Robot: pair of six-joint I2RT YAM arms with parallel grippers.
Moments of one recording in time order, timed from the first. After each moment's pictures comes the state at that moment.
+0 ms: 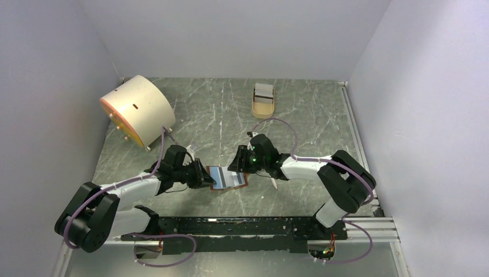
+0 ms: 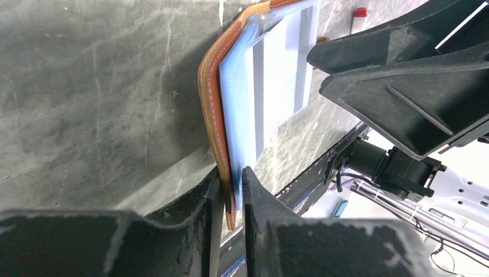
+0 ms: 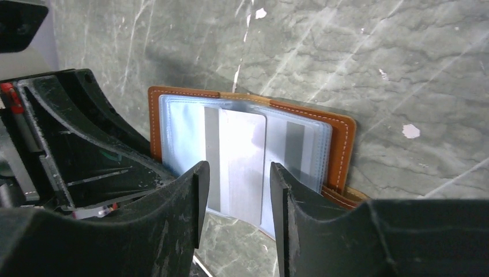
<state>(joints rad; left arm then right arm) -0.48 1.20 0.32 0.09 0.49 -0.91 0.78 1.59 0.66 0.26 -0.25 0.80</state>
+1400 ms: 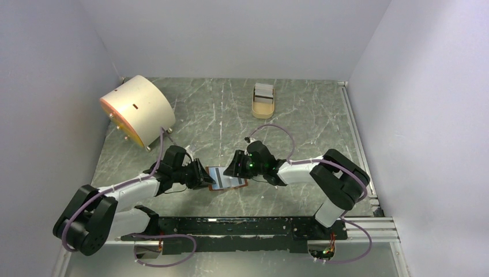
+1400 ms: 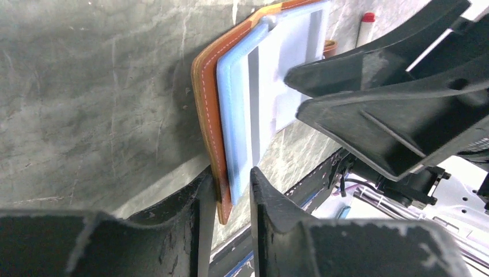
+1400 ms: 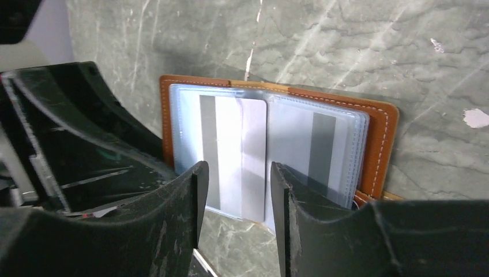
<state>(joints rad) -0.48 1.19 0.31 0.06 0.47 -0.92 0.84 1.64 0.61 0.41 -0.22 0.90</state>
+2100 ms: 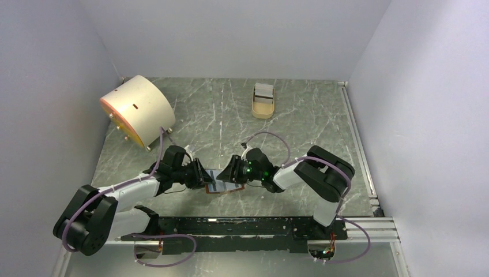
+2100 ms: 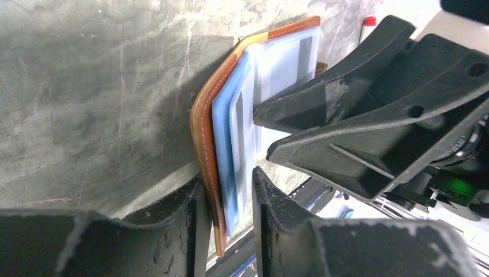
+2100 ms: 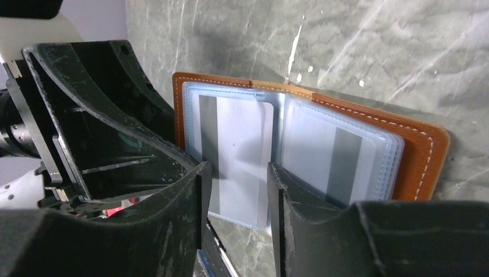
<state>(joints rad) -0.47 1.18 0.31 0.06 0.46 -0.90 0.89 1.77 0.55 0.72 -0.28 1.04</state>
